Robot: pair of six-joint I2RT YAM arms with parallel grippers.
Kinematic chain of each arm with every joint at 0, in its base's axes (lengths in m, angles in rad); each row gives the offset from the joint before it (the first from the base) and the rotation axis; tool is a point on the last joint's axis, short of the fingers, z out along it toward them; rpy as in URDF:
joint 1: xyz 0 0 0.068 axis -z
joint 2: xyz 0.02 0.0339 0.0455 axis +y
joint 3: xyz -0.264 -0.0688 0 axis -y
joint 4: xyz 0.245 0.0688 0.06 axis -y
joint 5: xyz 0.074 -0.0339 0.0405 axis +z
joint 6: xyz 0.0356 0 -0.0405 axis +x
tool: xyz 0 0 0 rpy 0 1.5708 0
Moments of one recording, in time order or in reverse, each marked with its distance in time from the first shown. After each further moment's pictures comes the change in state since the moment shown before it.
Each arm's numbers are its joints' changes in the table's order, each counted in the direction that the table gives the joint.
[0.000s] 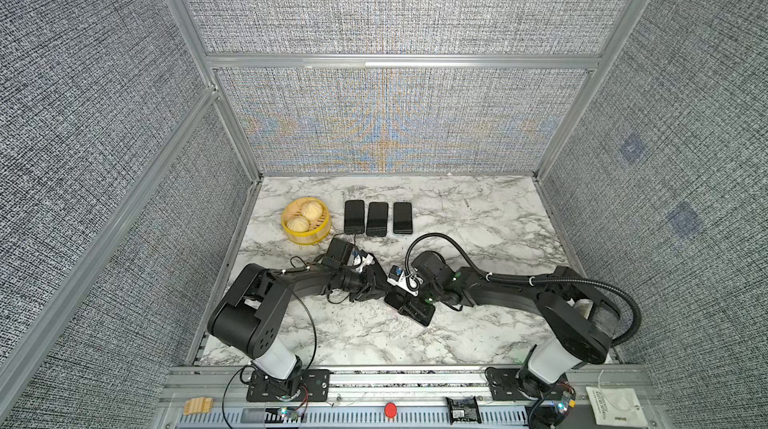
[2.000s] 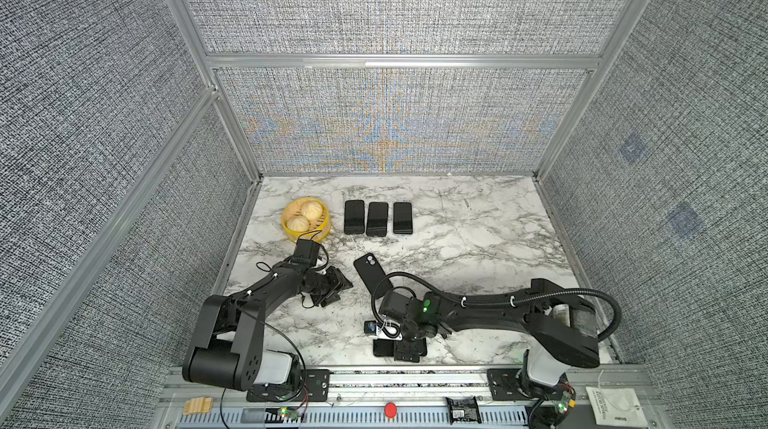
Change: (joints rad) left arm -0.267 -0.207 -0.030 -0.403 0.333 0.079; right arm -0.357 0.097 0.161 -0.316 -0.150 -0.151
